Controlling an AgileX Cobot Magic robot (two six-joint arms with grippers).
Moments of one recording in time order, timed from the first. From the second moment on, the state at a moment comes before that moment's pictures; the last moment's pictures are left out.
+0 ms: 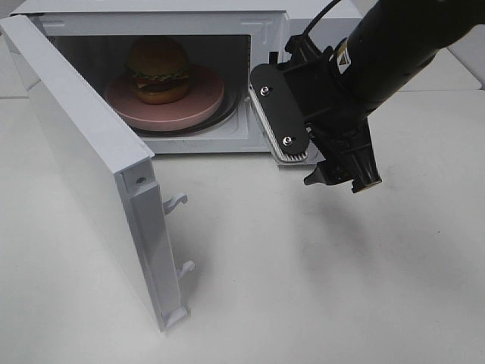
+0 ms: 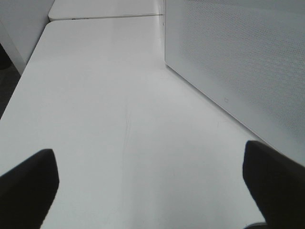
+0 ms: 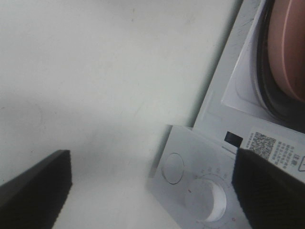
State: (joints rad) left arm 0.11 0.00 -0.52 -0.12 1.09 0.16; right arm 0.62 1.60 -1.10 -0.14 0.55 -1.27
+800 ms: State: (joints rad) left arm 0.11 0.00 -0.52 -0.12 1.09 0.16; right arm 0.70 1.82 -1.33 -0.17 0.39 -1.26
